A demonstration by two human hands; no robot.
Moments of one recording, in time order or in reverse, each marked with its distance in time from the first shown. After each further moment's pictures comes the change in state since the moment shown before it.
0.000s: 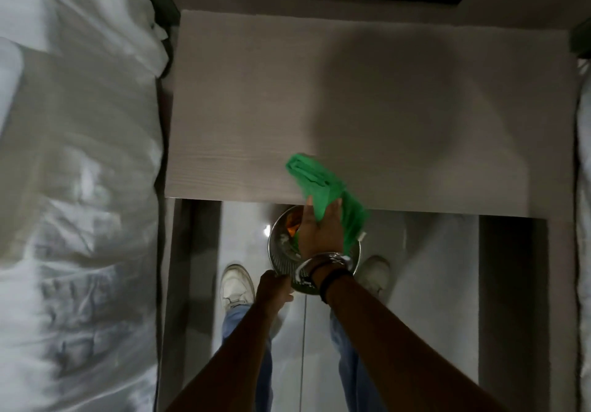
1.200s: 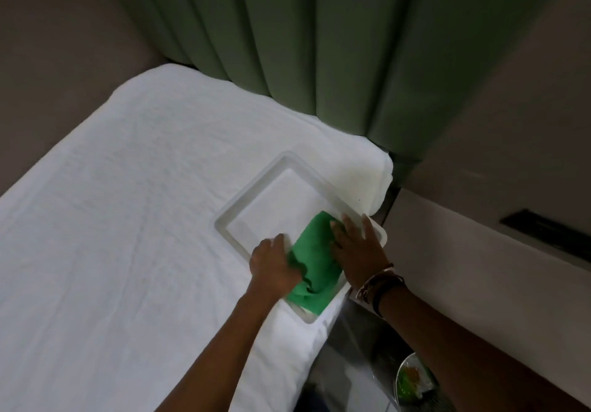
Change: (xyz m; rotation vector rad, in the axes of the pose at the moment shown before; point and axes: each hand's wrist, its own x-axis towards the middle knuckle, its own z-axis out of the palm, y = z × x) left_hand -0.203 0.093 -0.406 0.186 0.524 0.543; right_hand -0.127 -0.327 0.089 -1.422 -0.144 -1.529
